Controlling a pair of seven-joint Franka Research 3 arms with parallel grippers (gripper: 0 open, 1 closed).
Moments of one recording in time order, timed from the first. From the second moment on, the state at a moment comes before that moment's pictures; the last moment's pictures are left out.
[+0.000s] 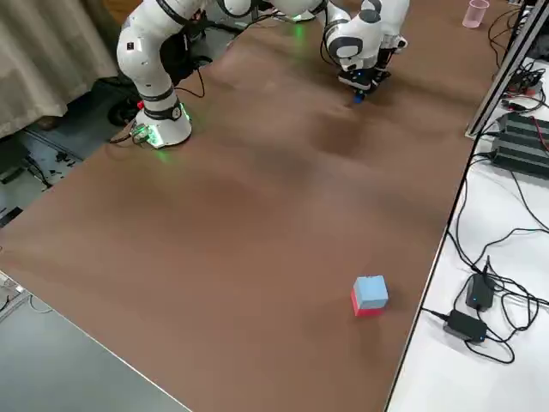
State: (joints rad) left arm -0.61 0.80 -0.06 -1.54 -0.19 2.39 -2.02; right arm 0.69 0.88 0.05 -1.45 0.19 2.47 2.21
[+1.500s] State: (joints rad) left arm -0.46 0.72 -0.08 -1.46 -0.07 2.42 -1.72; right arm 0.64 0.87 0.04 -1.46 0.19 2.39 2.19
